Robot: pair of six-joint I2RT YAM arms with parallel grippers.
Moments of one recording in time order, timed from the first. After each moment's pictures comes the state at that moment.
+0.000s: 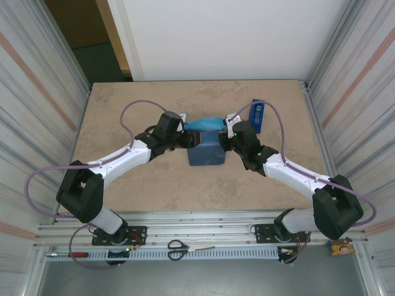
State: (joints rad) left arm -0.63 1.54 1.06 -0.24 0.14 -0.52; right arm 0.62 1.33 0.80 0.03 0.16 0.17
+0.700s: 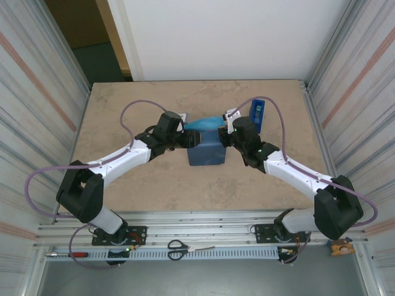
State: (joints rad) left arm -0.63 1.54 1.06 -0.24 0.14 -0.52; right arm 0.61 1.33 0.86 0.00 0.16 0.15
